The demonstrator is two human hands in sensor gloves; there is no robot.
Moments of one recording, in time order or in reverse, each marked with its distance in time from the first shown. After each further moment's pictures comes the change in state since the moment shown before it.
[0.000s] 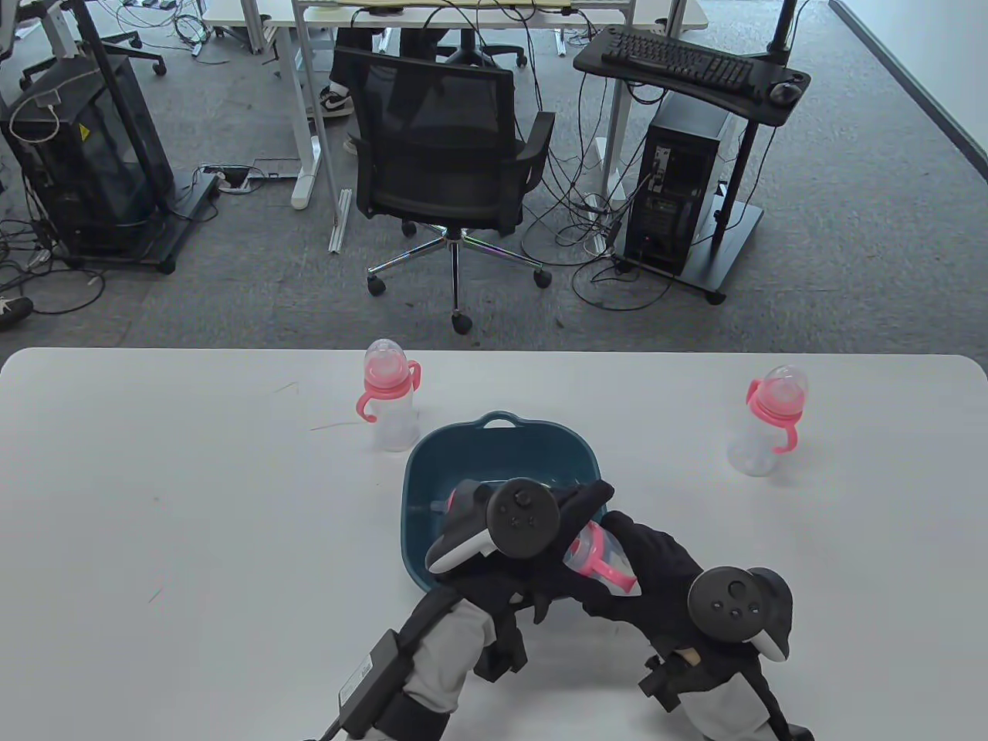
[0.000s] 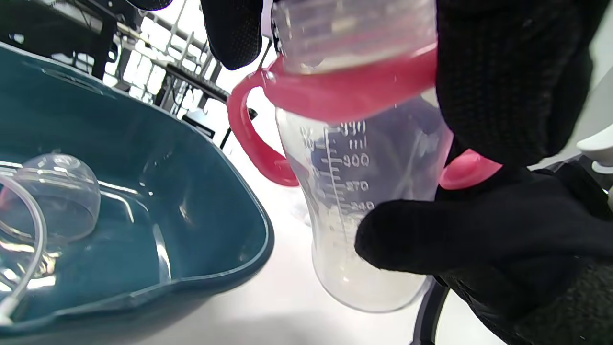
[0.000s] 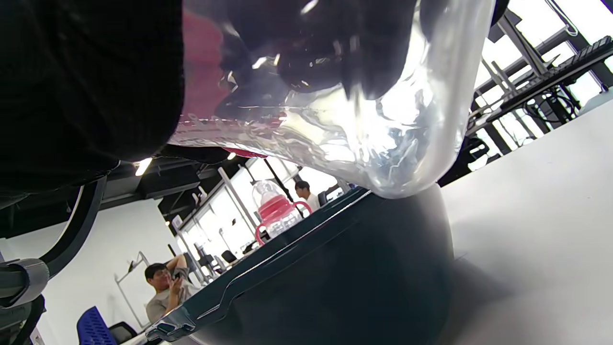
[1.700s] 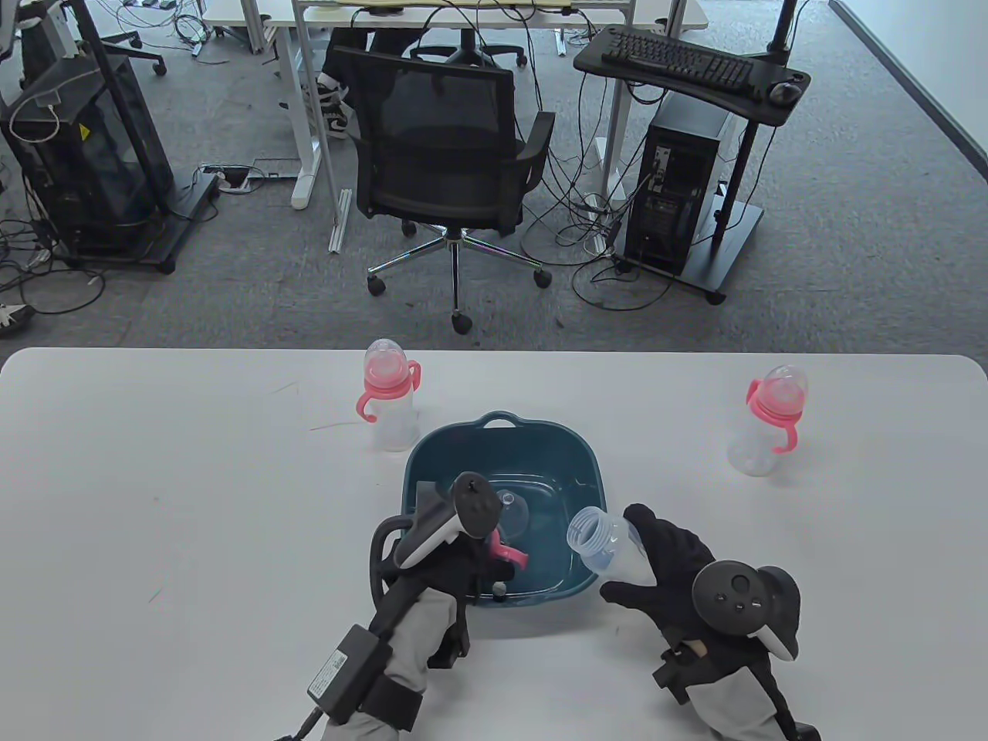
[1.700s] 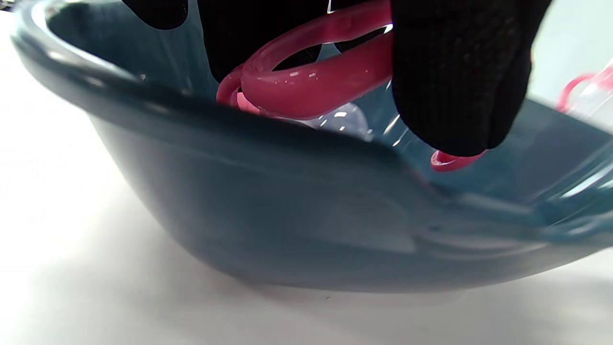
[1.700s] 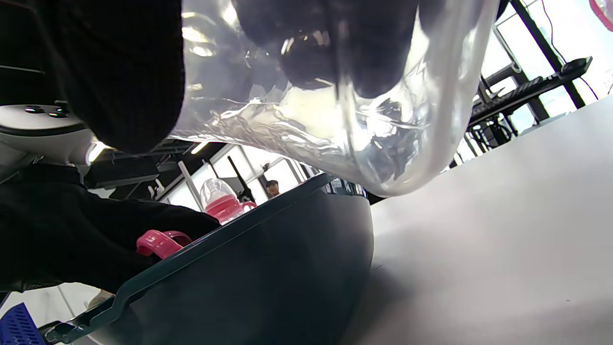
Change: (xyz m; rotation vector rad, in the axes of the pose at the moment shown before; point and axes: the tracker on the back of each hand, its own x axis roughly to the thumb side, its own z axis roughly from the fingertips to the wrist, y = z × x) left_hand -0.094 -0.022 -0.002 -0.104 0.561 -0.215; right_hand -0.020 -0.005 0.002 -0.014 0.099 0.112
